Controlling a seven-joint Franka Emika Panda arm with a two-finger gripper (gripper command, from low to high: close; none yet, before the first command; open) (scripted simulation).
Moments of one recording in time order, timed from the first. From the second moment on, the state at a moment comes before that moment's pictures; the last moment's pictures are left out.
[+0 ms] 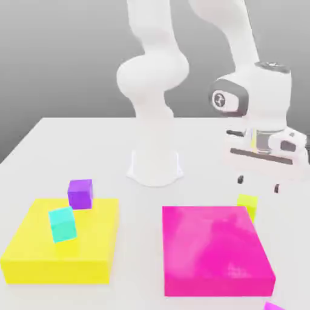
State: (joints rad) arm 0.95 -0.07 -0.09 -2.96 -0.02 2.90 -1.08
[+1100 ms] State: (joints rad) arm 0.93 0.03 -0.05 -2.94 0.03 2.97 -1.14
